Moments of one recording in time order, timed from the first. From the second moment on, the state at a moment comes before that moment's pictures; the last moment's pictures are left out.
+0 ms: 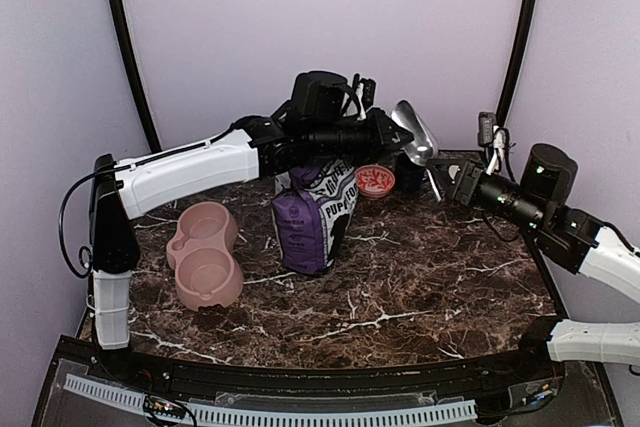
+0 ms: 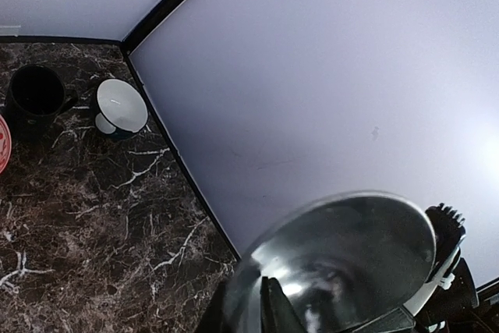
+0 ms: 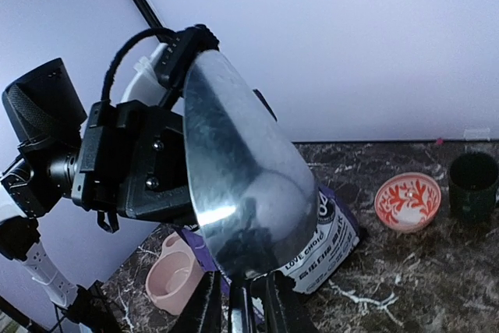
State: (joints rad) left arm -0.97 2.04 1.99 -0.15 0.22 -0.89; right arm 0.64 0.82 0.71 0.10 -0.14 0.49
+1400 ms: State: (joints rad) left arm -0.97 2.13 1.99 -0.40 0.16 -0.48; right arm 0.65 1.10 1.29 -0.79 -0.03 0.31
